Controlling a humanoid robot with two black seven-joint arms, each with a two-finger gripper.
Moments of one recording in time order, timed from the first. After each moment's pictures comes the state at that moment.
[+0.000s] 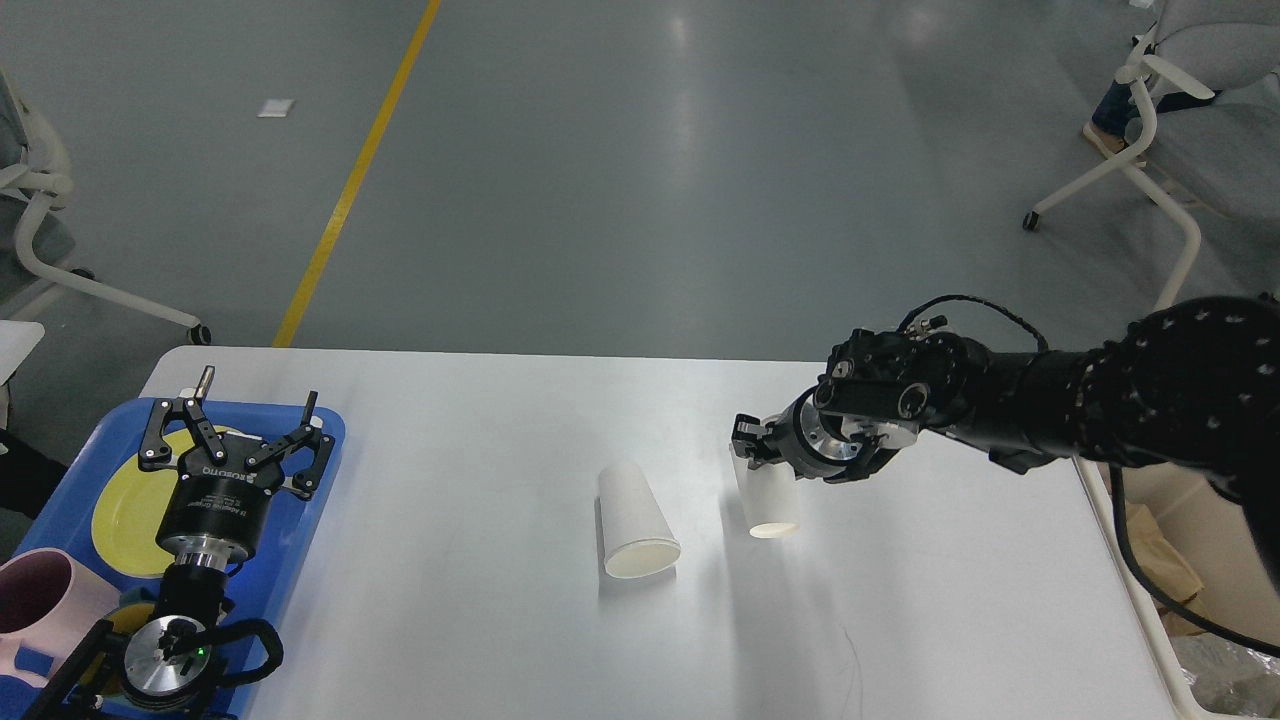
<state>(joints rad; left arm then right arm) -0.16 0.13 -1.49 -0.89 0.10 -0.56 -0.15 1.63 -0.08 -0.79 1.03 0.15 0.35 -0.33</state>
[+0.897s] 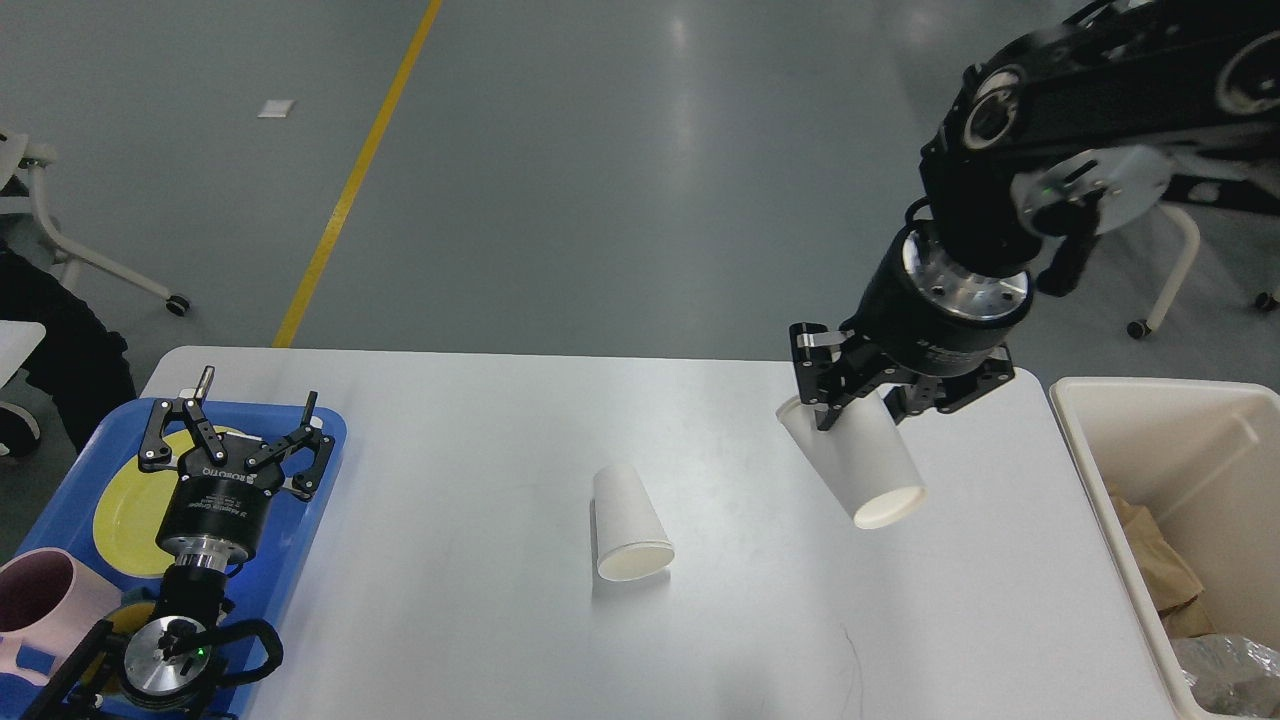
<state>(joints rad) -0.16 0.13 -1.49 -0.89 0.10 -0.56 -0.15 2.41 -0.26 -1.08 1.59 0.26 0.68 -0.42</state>
